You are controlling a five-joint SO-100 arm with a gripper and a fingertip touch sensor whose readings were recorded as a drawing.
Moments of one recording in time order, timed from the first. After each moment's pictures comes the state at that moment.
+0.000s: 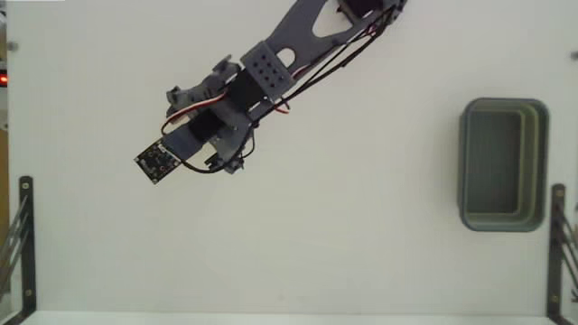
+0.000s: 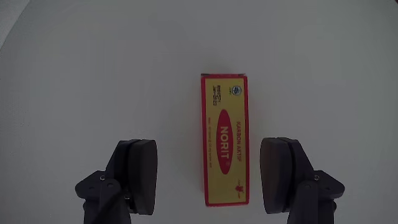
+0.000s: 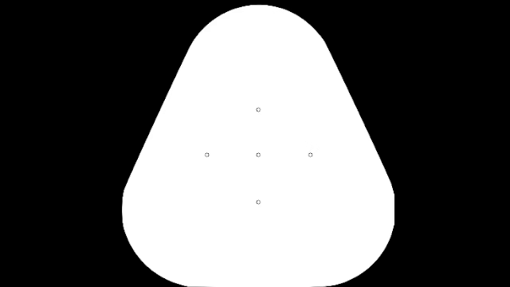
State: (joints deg) arm 48.6 85.9 89.4 53.7 -0.3
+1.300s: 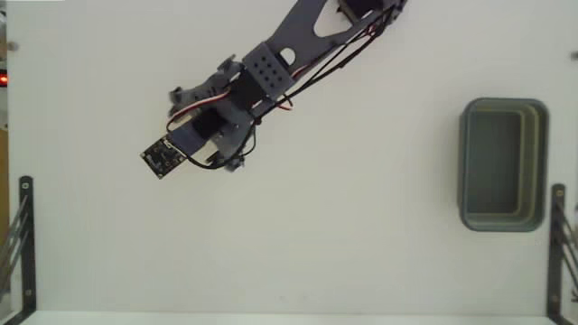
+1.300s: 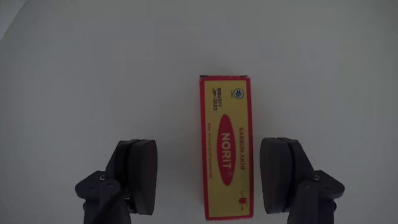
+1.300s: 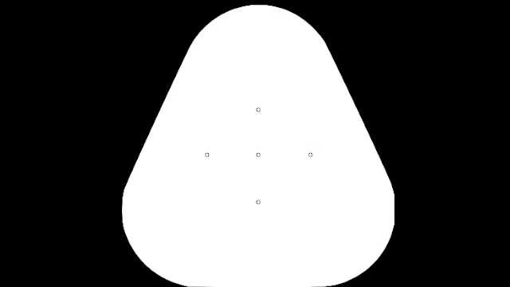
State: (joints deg) arm 48.6 85.2 98.0 44.1 -0.2
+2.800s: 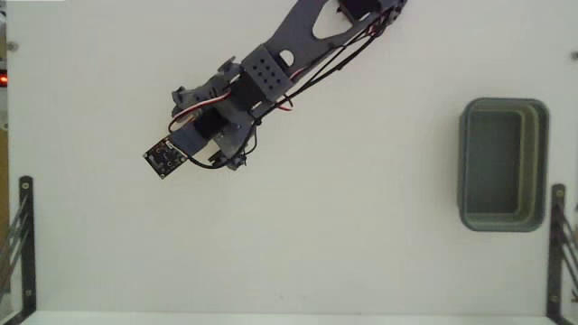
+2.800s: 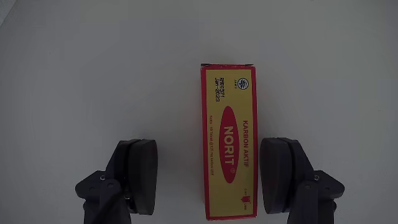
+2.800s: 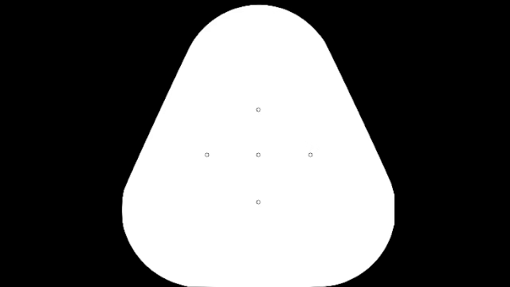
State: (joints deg) arm 48.6 84.6 98.5 43.2 -0.2
